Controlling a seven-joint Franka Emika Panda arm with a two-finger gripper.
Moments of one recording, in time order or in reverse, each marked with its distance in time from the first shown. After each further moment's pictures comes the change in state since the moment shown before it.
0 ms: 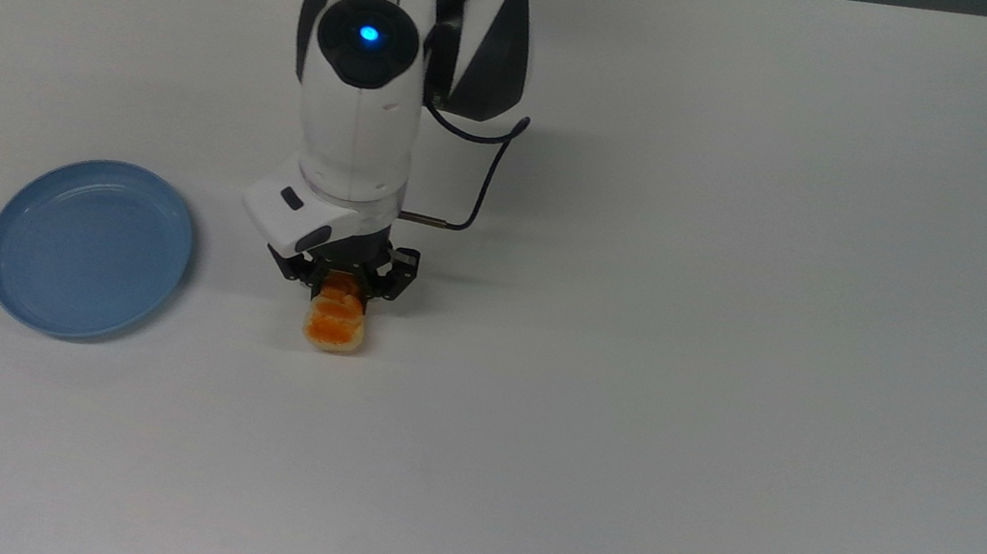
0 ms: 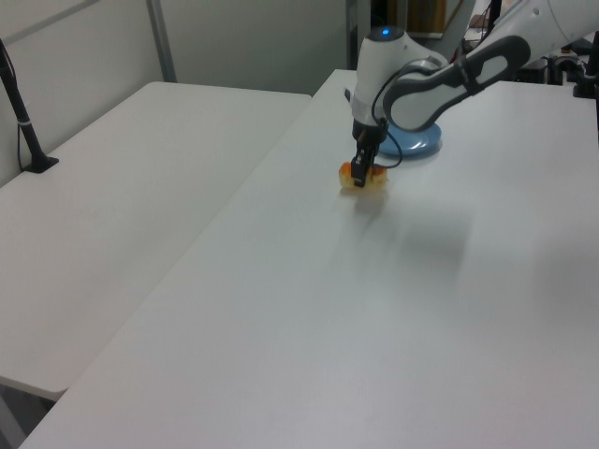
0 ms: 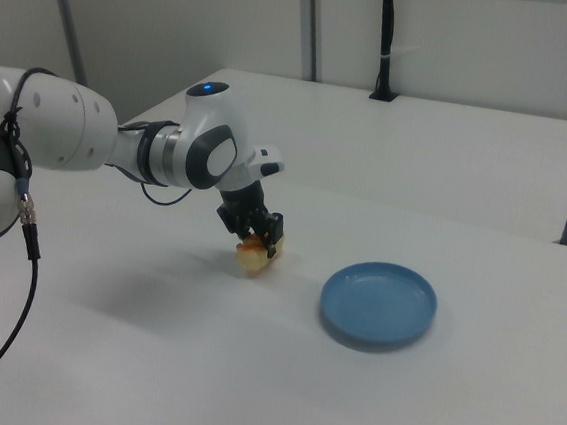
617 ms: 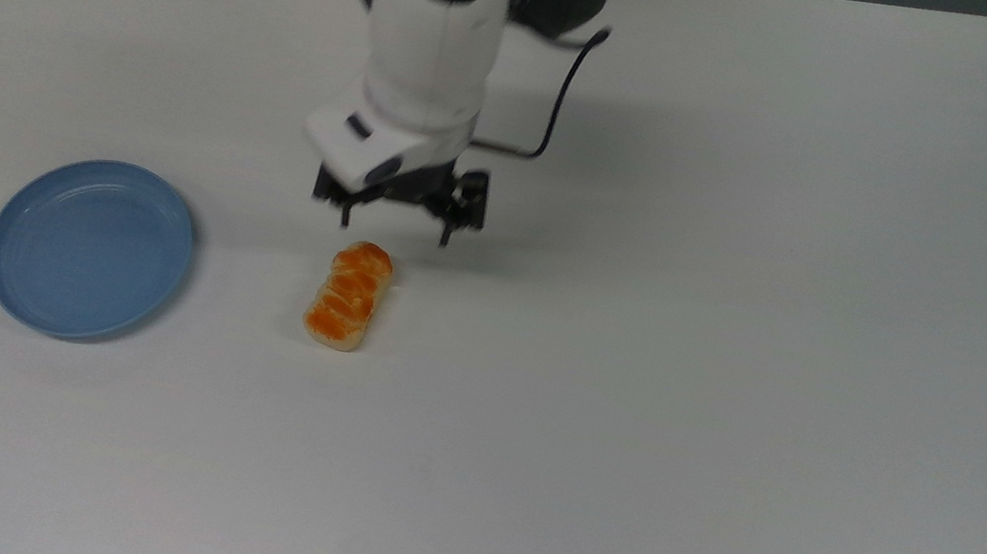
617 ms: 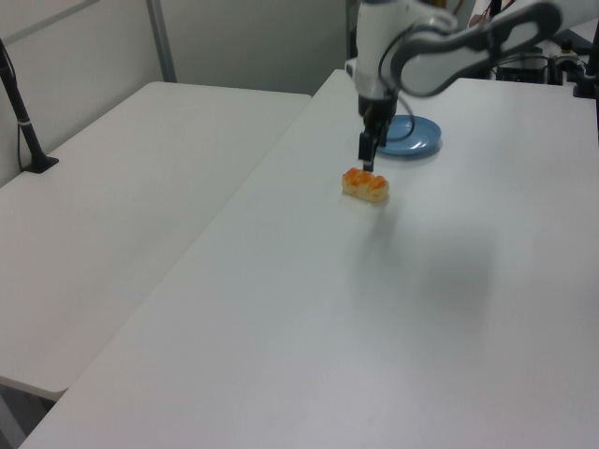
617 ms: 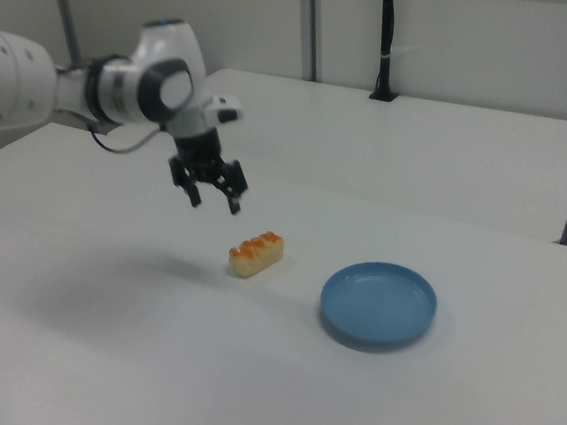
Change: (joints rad) arm 0.094 -0.180 -0.001 0.007 -0.002 -0.293 0.028
